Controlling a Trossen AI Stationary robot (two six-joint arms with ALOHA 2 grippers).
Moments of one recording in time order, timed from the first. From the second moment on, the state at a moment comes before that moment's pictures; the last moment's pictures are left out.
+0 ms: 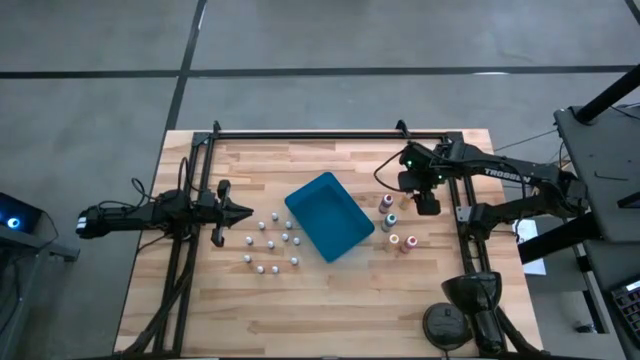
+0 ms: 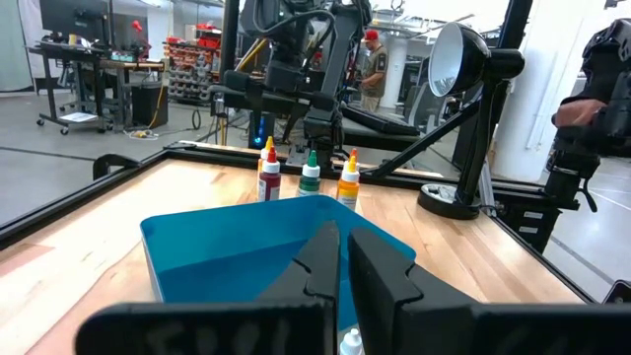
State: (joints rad) left arm 0.03 0.04 0.01 0.02 0.01 -0.13; right arm -0.43 1.20 0.92 -1.06 -0.01 -0.50
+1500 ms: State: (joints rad) left arm 0.03 0.04 0.01 0.02 0.01 -0.13; right arm -0.43 1.19 0.81 -0.95 0.00 -0.48
